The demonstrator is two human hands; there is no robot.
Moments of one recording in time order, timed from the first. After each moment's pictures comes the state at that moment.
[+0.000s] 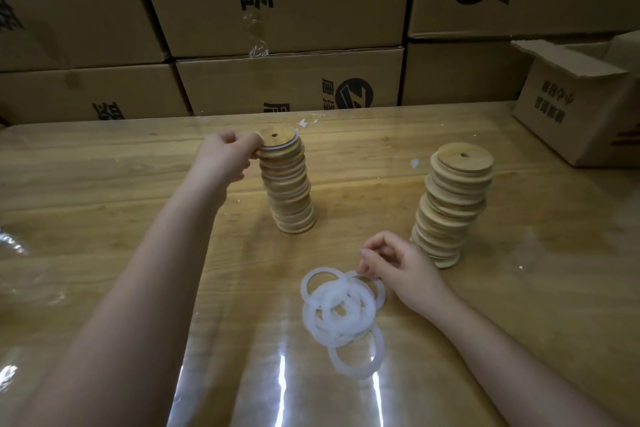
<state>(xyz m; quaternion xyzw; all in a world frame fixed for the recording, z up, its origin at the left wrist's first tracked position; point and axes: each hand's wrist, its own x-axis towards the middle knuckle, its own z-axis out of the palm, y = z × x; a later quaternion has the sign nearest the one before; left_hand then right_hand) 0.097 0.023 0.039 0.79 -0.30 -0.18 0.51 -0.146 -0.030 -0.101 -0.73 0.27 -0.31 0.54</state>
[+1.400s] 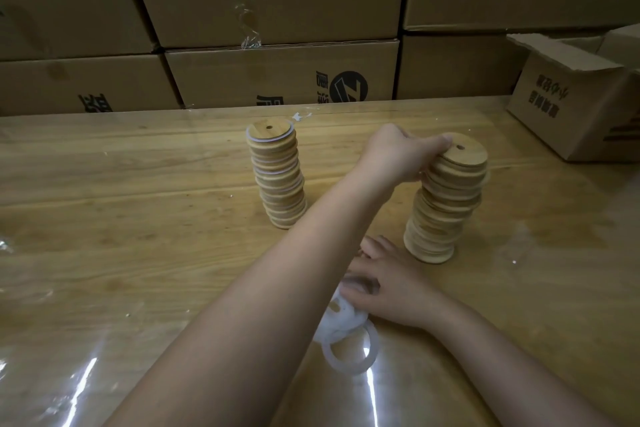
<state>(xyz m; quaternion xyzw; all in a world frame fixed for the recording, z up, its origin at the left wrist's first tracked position) -0.064 -0.046 0.043 0.67 -0.47 -0.37 0.45 -0.147 -0.024 -0.095 -0.93 0.20 -0.15 0.25</state>
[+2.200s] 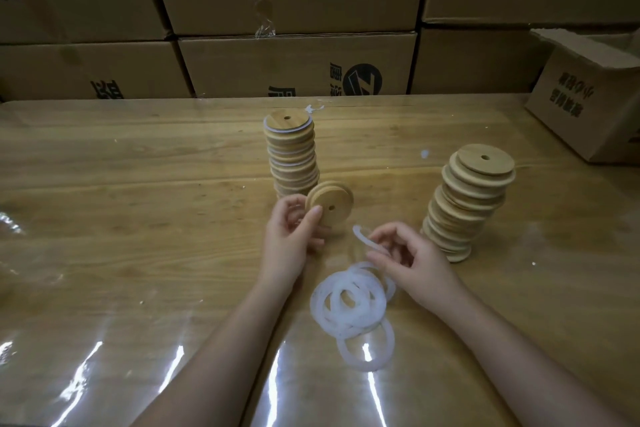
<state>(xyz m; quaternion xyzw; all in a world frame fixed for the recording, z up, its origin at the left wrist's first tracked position) 0.021 0.054 -0.076 0.60 -0.30 -0.29 0.69 -0.150 -0.021 -0.092 -0.76 0.28 -0.31 0.49</state>
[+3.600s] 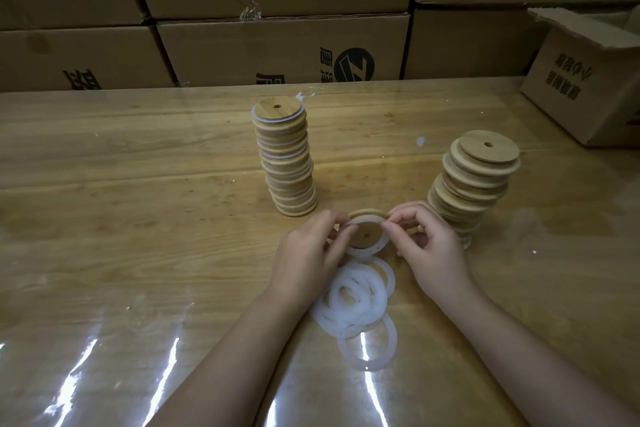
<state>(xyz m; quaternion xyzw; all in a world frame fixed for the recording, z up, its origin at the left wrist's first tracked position) 0.006 0.059 -0.088 0.66 -0.60 -0.01 0.45 -0.148 -0.031 -0.100 -0.74 0.30 -0.46 0.40</state>
